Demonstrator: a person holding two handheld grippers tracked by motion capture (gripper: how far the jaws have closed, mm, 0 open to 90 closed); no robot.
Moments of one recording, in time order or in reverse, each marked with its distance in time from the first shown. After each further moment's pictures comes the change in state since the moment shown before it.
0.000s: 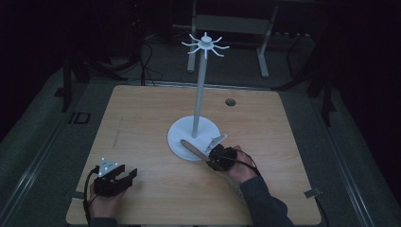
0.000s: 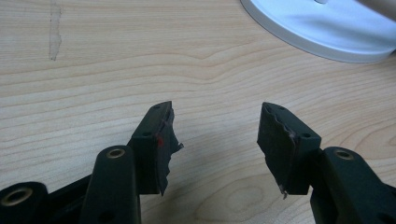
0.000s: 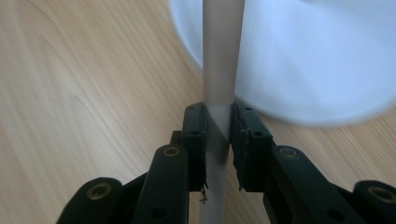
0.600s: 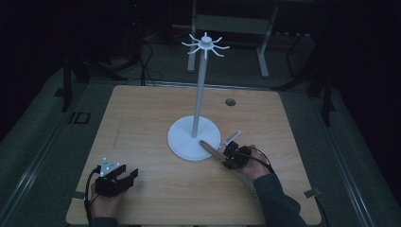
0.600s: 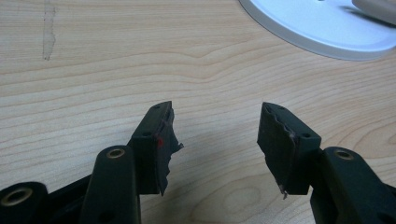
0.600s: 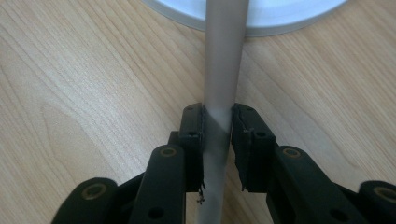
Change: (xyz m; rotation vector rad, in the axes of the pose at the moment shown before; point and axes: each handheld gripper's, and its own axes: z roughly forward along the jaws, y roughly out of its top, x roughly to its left) left arm -0.002 0.000 0.002 0.005 -0.003 0.006; right arm -0.035 -0.028 -0.001 0.143 0.002 0.090
